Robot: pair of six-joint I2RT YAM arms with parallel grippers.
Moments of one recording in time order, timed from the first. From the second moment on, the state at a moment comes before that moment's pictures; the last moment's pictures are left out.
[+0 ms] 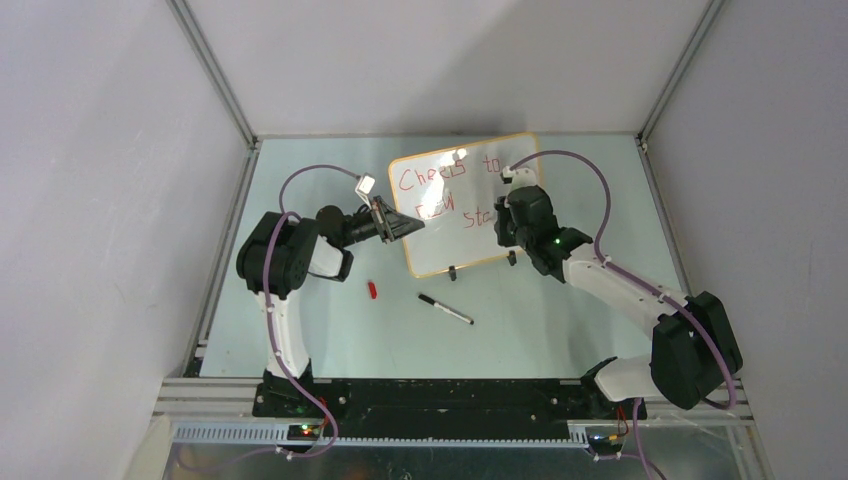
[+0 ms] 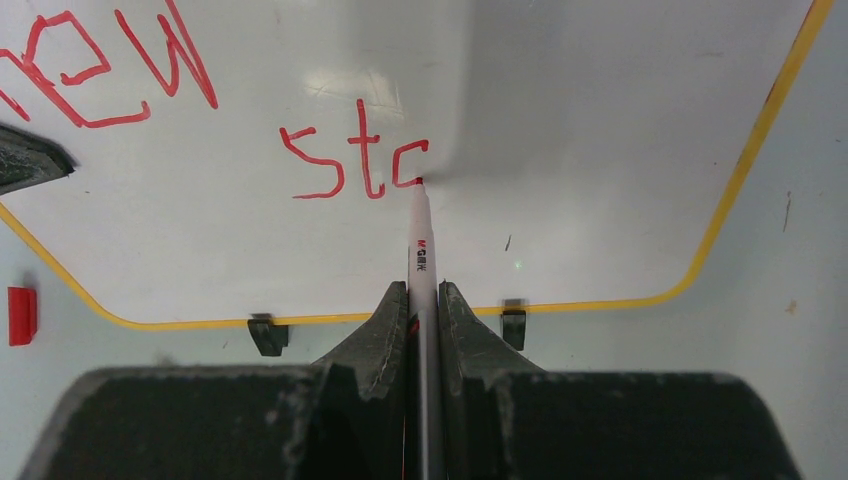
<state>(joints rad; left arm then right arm) -0.22 2.05 0.75 1.48 0.97 -0.91 0.56 1.37 0.94 -0.16 0.22 0.26</state>
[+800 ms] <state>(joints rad) -0.22 2.05 0.75 1.48 0.97 -0.91 0.55 1.38 0.98 -0.16 0.22 0.26</state>
